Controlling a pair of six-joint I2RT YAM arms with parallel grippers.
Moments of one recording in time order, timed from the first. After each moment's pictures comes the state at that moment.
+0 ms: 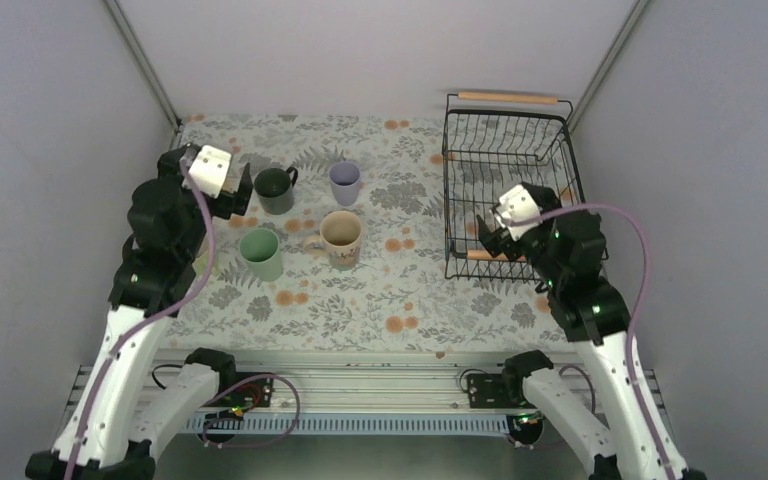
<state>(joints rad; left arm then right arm) -0.21 0.84 1.05 -0.35 -0.12 0.36 0.30 0.74 0.99 -0.55 -0.03 -0.54</state>
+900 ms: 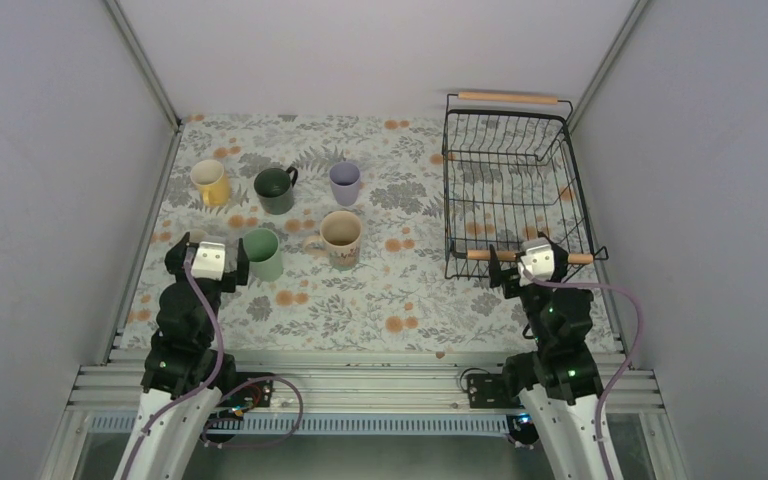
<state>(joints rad) -0.21 0.12 0.30 -0.27 -0.28 0.23 0.21 0.14 0.38 -0.33 0.08 -0.26</state>
